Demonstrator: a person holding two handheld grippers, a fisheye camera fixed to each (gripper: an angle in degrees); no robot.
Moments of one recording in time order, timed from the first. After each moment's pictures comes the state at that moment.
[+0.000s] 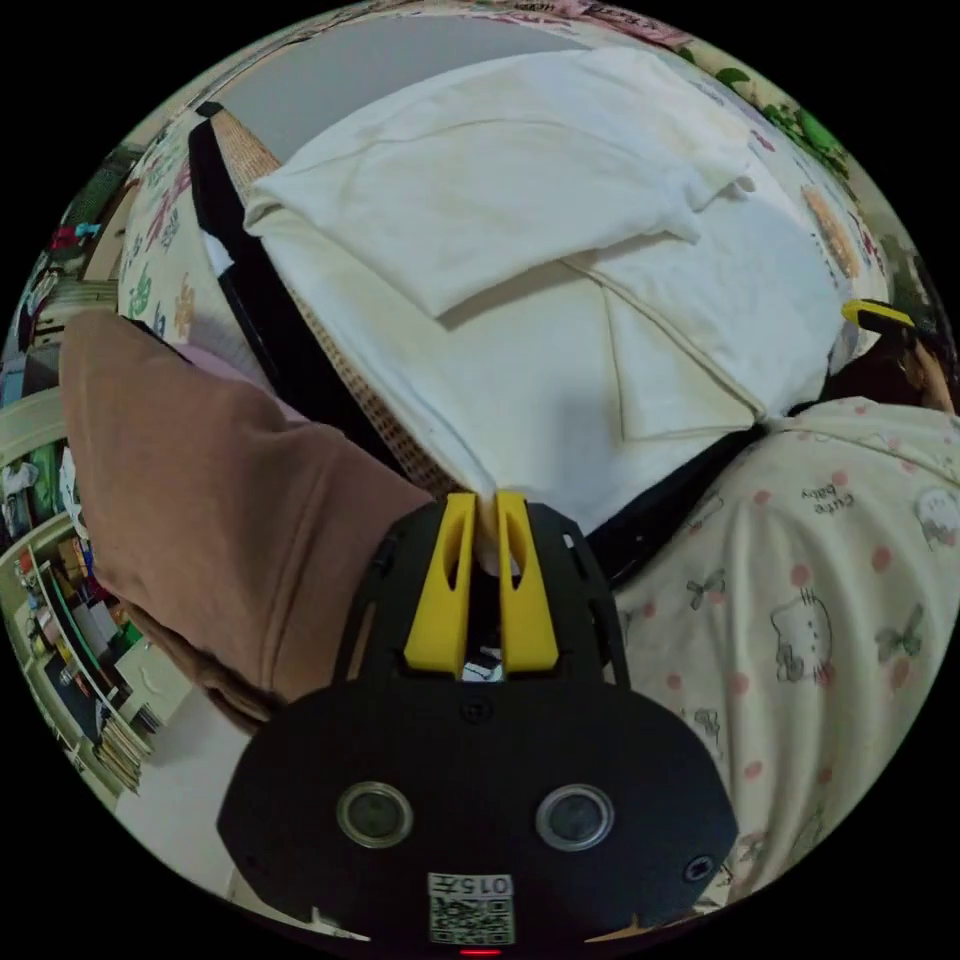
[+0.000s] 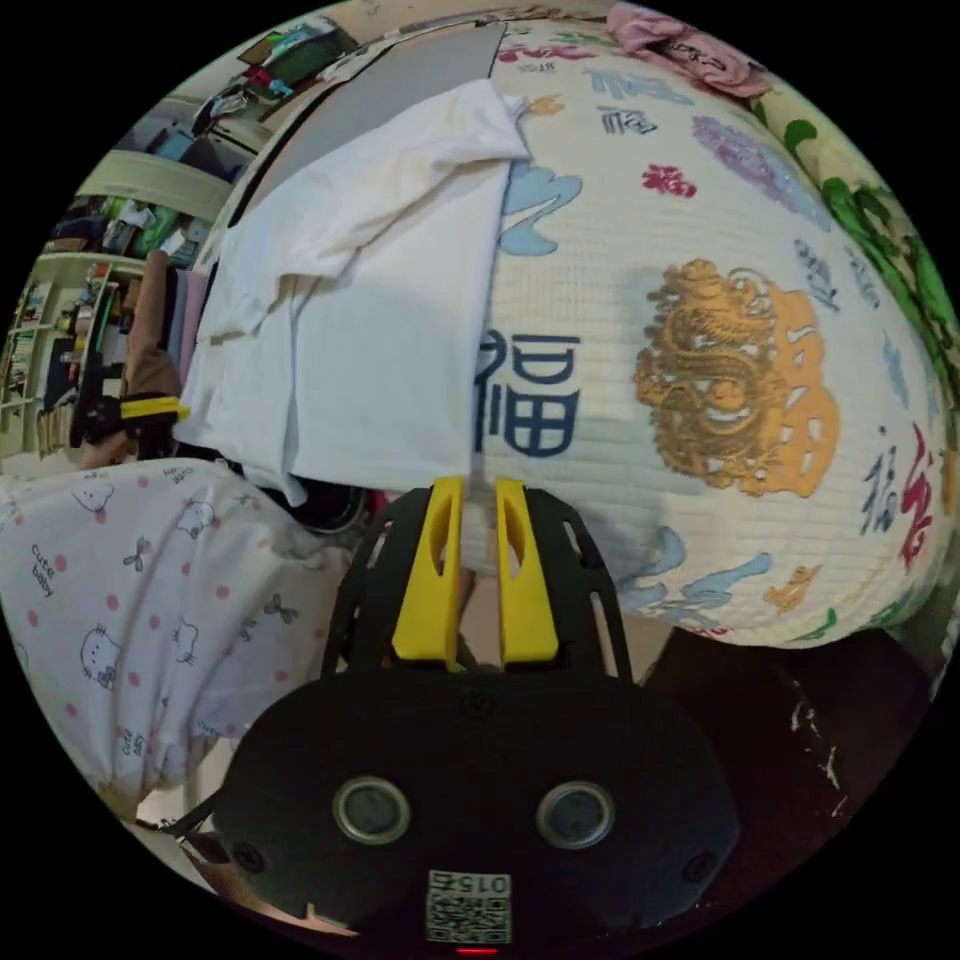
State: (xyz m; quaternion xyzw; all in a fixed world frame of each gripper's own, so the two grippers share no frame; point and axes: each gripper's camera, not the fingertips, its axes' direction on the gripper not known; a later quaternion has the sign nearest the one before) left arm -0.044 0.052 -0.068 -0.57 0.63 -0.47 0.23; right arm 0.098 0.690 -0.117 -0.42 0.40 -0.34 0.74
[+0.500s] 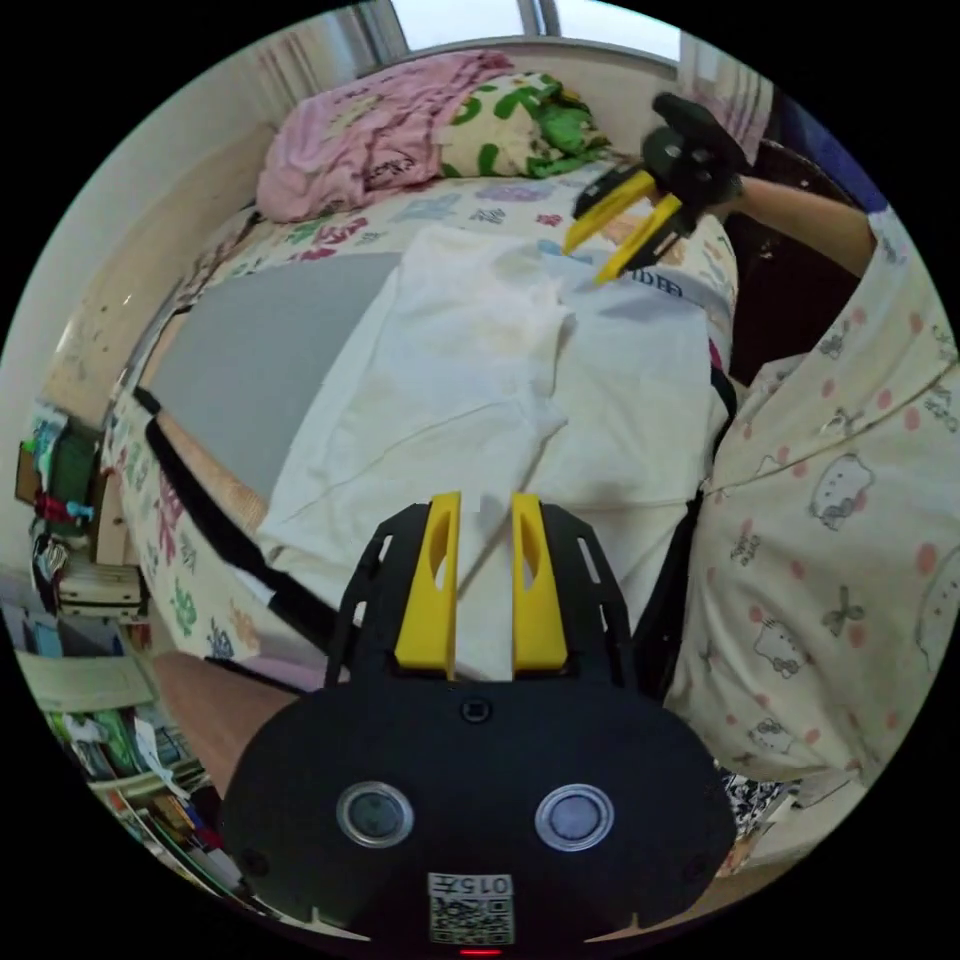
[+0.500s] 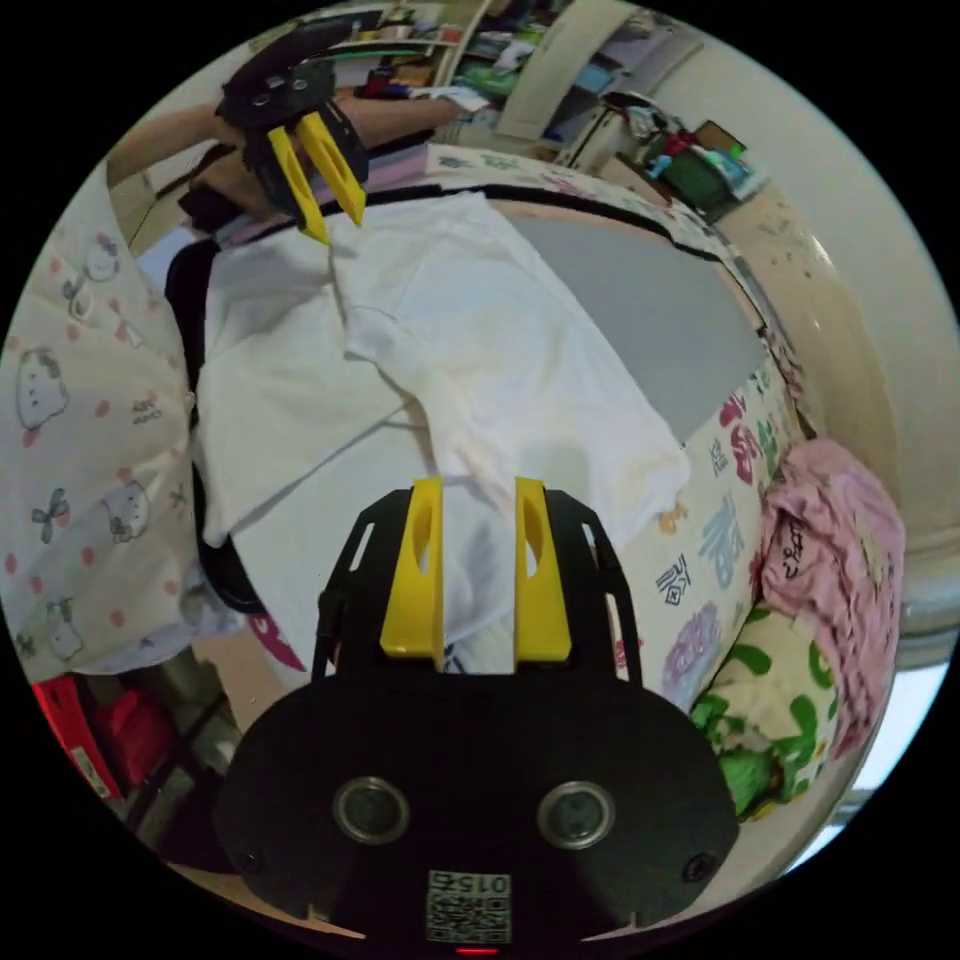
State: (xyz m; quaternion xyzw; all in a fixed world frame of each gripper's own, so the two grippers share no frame) left arm -0.042 0.021 -0.022 -0.35 0.64 -0.48 0.49; right arm -0.003 0.840 0.031 -0.41 0.27 -0.76 0.43
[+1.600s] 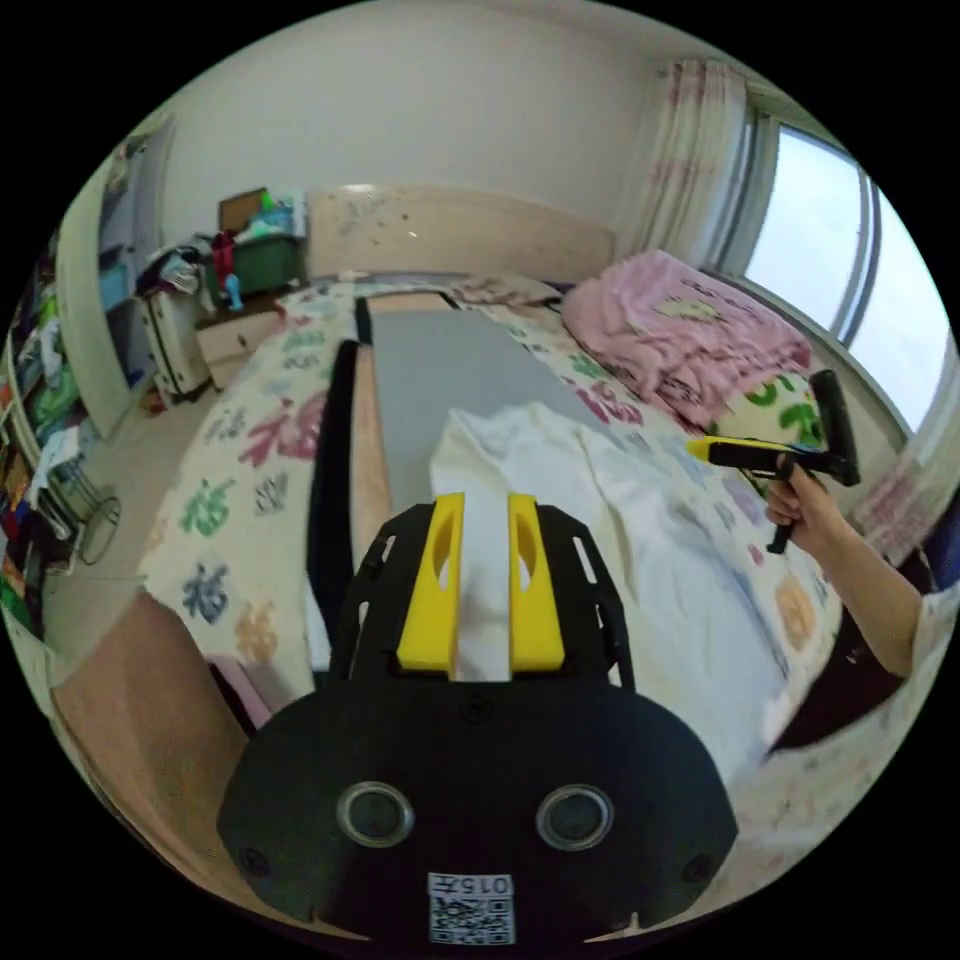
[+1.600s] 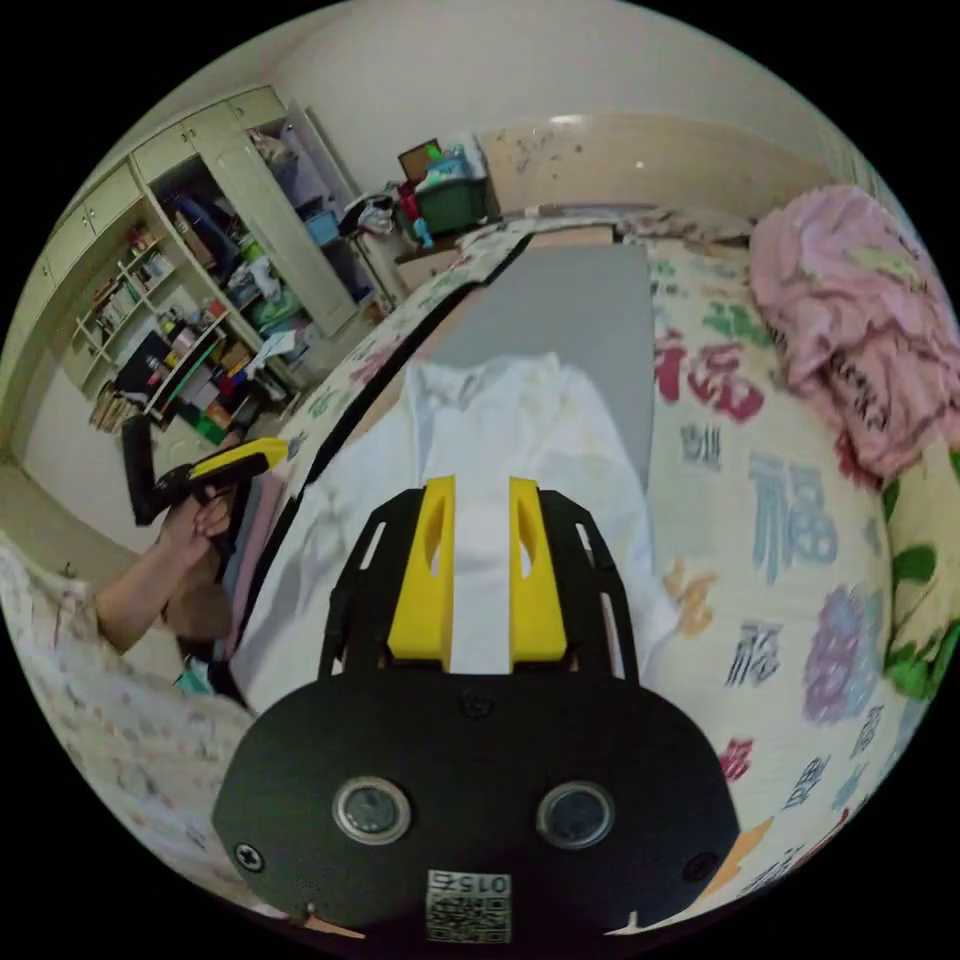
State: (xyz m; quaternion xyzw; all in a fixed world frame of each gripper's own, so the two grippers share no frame) left arm 0.037 0.174 -0.137 -0.46 0.33 -0.76 0.32; right arm -0.020 0.684 0.120 -0.33 0.17 -0.46 0.80
